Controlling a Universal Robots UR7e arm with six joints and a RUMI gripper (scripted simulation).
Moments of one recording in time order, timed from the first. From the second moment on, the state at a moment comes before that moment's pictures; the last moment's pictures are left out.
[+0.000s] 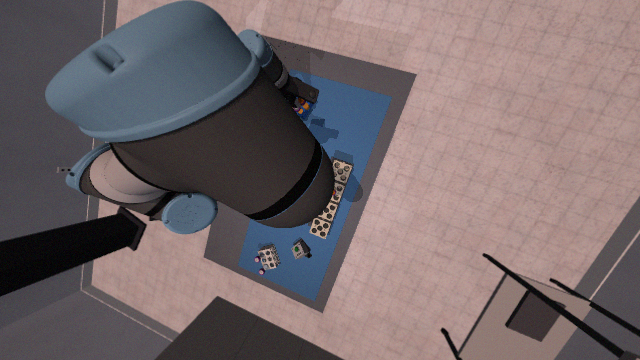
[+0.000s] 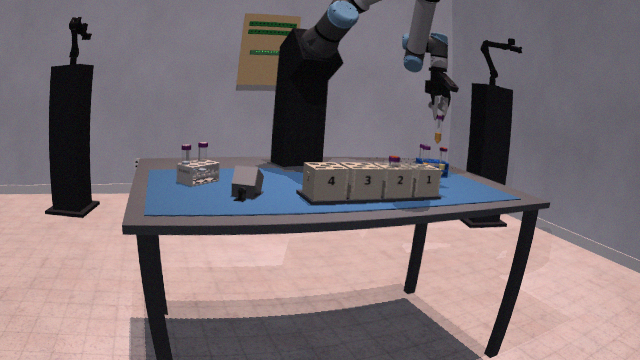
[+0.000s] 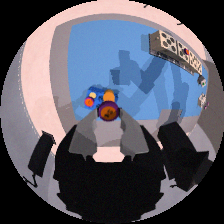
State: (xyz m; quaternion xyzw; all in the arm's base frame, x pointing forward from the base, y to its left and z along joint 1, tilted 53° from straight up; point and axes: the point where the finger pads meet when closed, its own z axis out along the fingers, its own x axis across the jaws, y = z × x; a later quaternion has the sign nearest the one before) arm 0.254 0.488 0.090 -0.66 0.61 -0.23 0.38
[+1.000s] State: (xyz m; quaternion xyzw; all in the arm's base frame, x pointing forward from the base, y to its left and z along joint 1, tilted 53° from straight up) arm 0.353 0.361 0.171 -0.66 0.61 -0.23 0.38
